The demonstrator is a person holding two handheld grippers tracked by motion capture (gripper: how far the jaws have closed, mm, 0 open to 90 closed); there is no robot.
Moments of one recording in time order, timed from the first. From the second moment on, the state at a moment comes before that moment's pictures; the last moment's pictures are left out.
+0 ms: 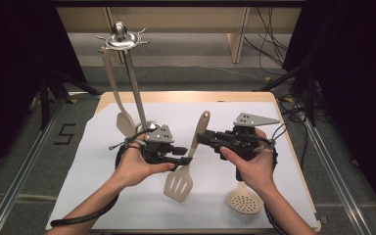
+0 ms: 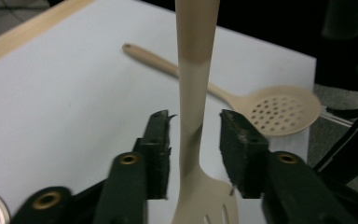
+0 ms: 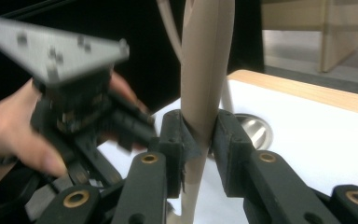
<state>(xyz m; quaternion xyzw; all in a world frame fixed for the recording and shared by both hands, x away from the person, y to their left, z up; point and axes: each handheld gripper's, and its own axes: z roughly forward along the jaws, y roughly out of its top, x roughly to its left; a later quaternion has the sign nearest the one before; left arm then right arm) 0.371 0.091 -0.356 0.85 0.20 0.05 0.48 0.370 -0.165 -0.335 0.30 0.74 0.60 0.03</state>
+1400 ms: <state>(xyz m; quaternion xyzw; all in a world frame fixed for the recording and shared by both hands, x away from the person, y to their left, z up) 0.368 0.135 -0.339 0.83 0.25 0.10 0.49 0.363 -0.172 -0.352 0.27 0.76 0.59 0.02</state>
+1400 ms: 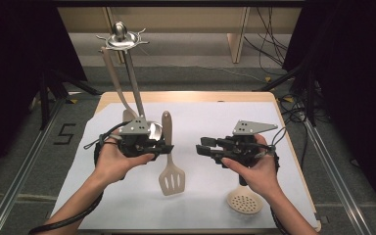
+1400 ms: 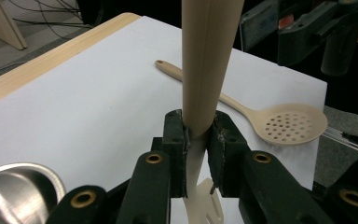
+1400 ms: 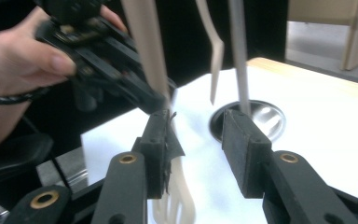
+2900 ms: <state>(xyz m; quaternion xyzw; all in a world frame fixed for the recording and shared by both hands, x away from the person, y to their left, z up) 0.389 0.189 -0.308 0.80 0.30 0.16 0.49 0.361 -0.214 -0.397 0.39 0.77 0.50 0.09</state>
